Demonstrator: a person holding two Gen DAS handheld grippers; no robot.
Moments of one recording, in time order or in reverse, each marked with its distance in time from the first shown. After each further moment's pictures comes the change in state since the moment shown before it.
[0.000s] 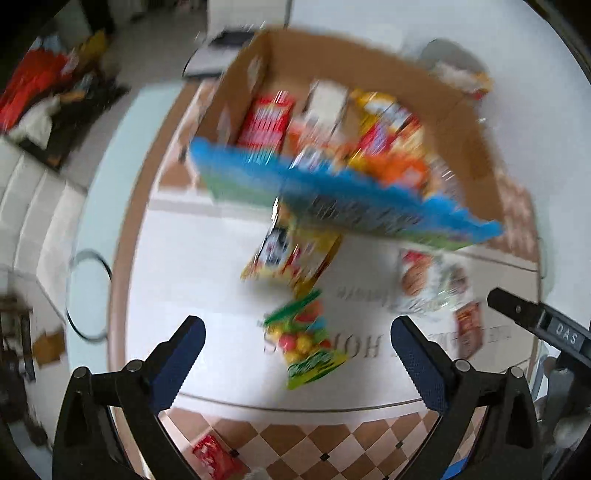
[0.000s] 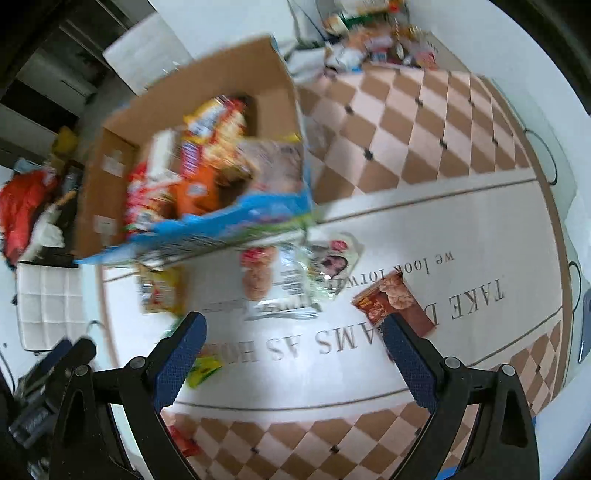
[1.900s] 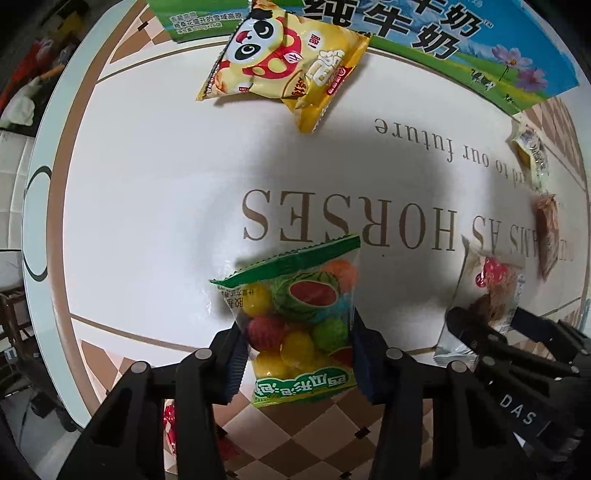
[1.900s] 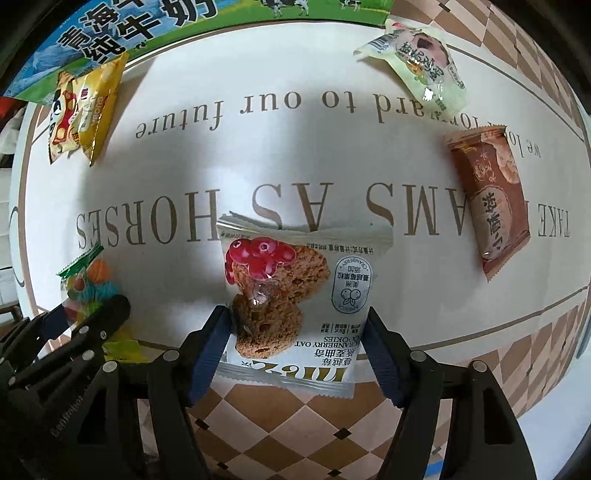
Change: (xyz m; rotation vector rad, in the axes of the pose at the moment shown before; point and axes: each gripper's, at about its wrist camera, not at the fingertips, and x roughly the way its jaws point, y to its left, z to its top) left arm 0.103 -0.013 -0.115 0.090 0.241 0.067; right arm 0.151 0.026 -0.116 -0.159 0.264 -0.129
